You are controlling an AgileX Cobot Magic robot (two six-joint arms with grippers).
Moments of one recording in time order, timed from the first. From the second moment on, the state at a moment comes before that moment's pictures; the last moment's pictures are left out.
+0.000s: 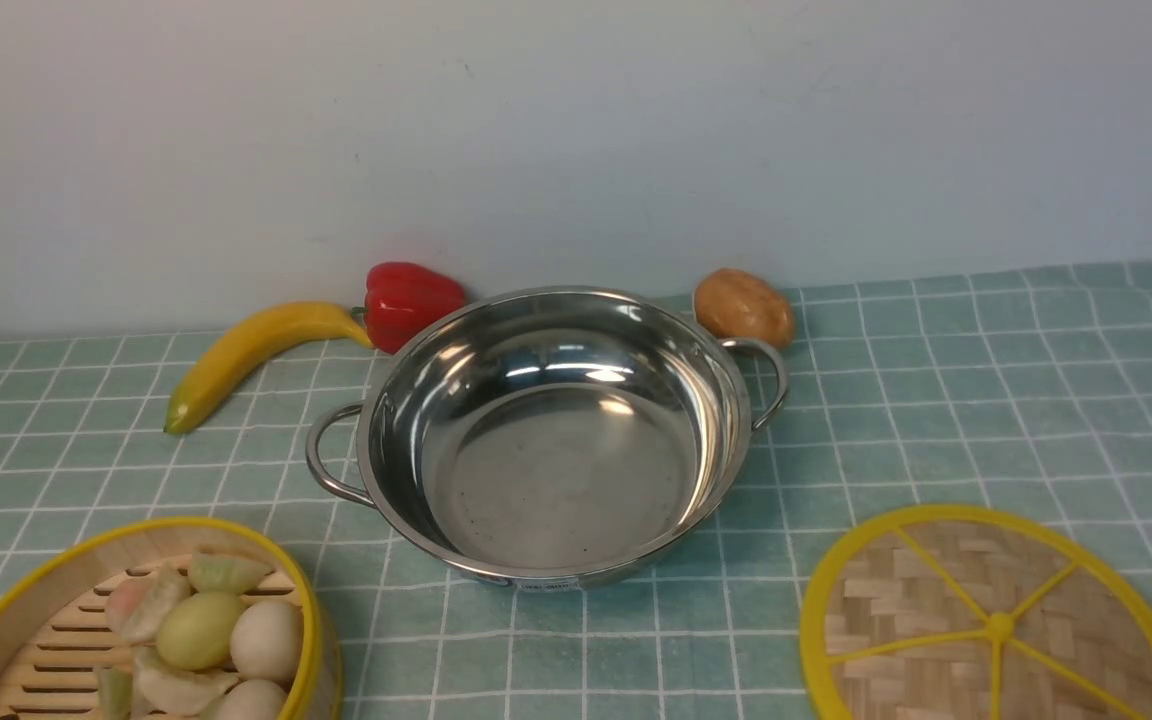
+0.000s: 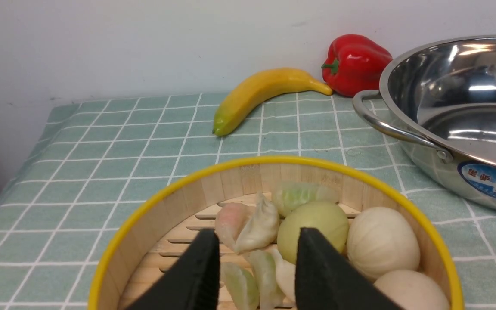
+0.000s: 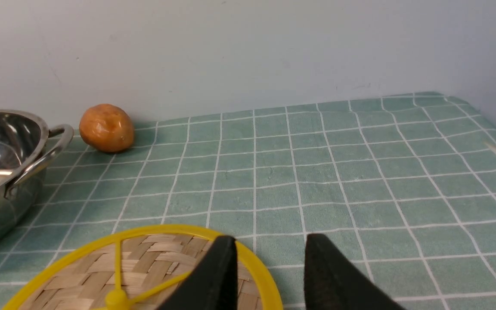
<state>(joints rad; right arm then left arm) 0.02 0.00 0.01 -0.18 0.34 0.39 0.04 0.00 0.01 0.11 0.32 -0.04</state>
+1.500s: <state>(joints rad) 0.02 0.00 0.01 -0.18 0.34 0.39 -0.01 1.01 -0.87 -0.13 1.21 0.38</state>
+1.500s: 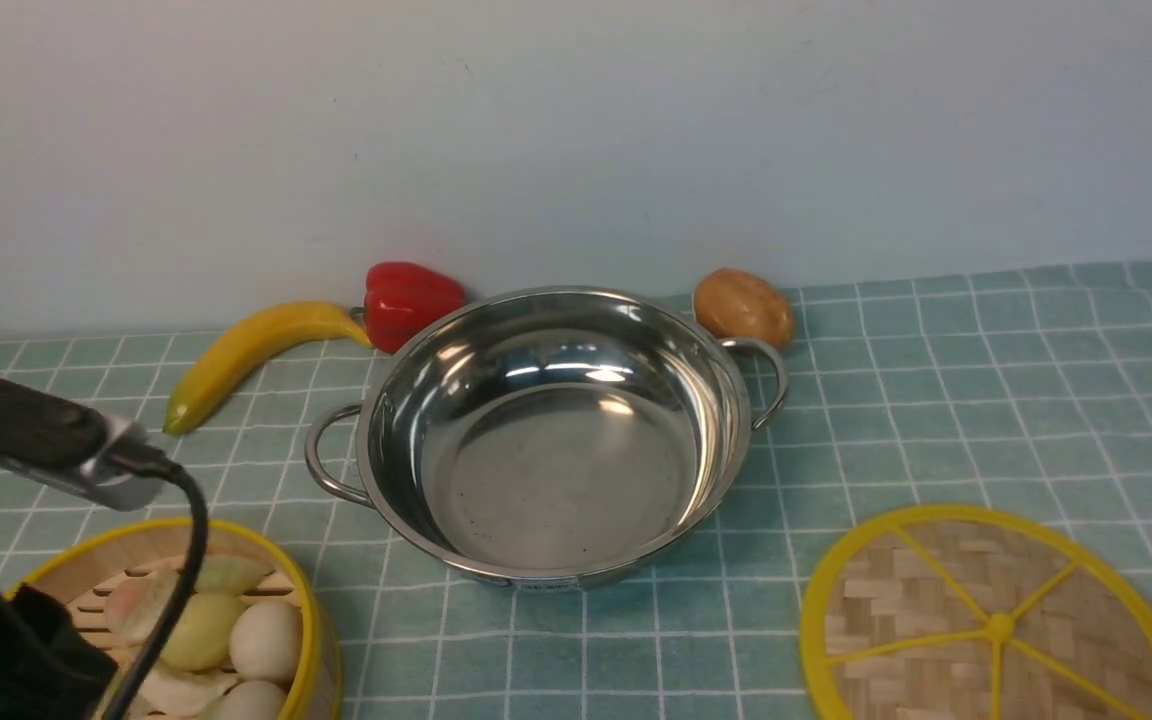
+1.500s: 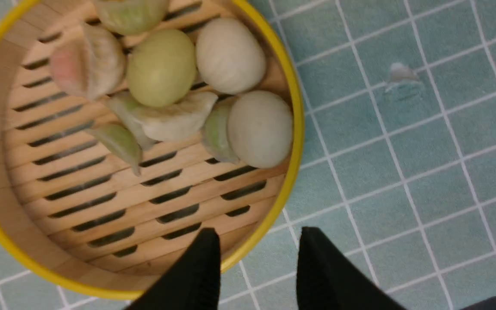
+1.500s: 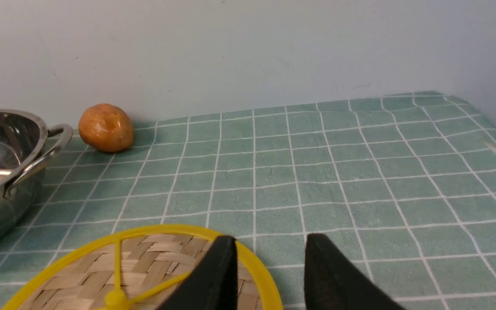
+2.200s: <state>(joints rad) 0.02 0.00 0.01 -0.18 0.34 0.39 -0.17 1.12 -0.63 0.05 1.14 0.59</state>
